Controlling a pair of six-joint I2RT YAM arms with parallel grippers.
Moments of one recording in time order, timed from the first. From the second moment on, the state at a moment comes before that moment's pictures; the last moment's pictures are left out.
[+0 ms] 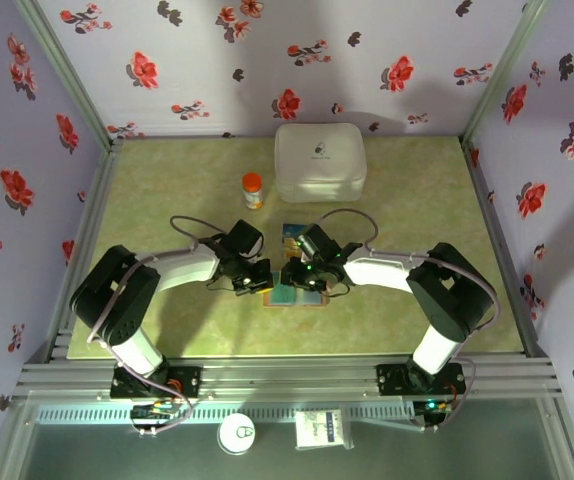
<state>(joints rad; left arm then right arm) -0.70 1.65 0.85 -0.35 0.37 -0.83 0.80 1.68 0.86 -0.19 -0.30 0.91</state>
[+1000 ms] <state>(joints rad) -0.70 1.65 0.85 -0.37 0.36 -0.83 0.80 1.65 0.85 -0.22 -0.27 0.92</state>
